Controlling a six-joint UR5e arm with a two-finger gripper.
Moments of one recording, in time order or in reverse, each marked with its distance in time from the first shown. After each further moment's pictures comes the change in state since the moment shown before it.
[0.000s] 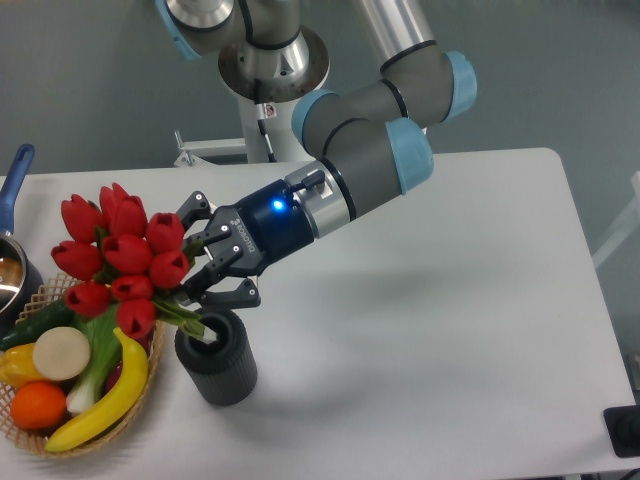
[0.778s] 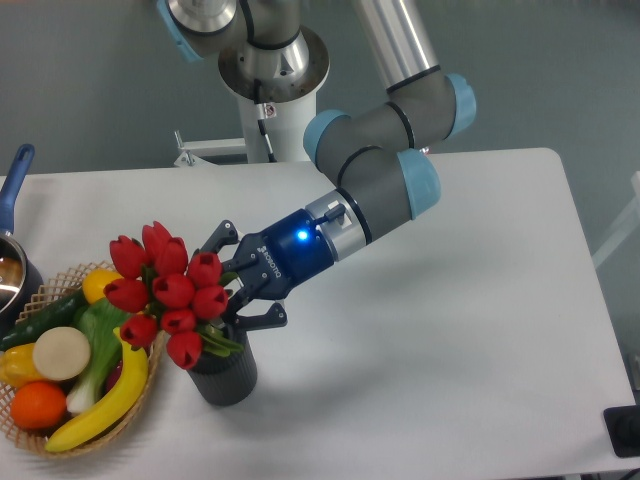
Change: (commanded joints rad) arm 0.015 -0.052 -0.028 0.000 0.002 0.025
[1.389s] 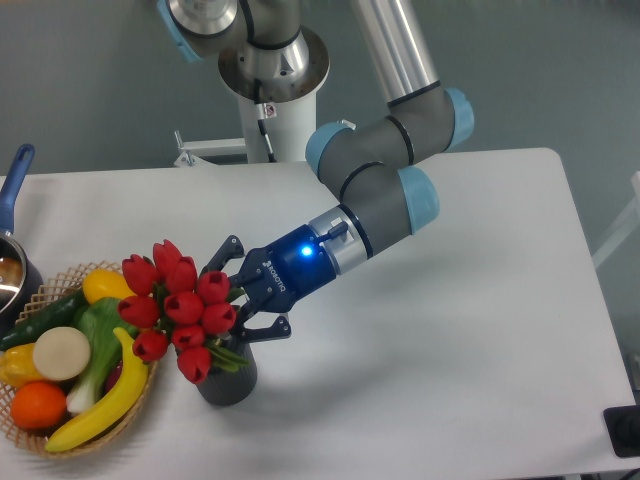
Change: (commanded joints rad) arm 0.009 -0.029 -0.044 0.000 0.003 0.075
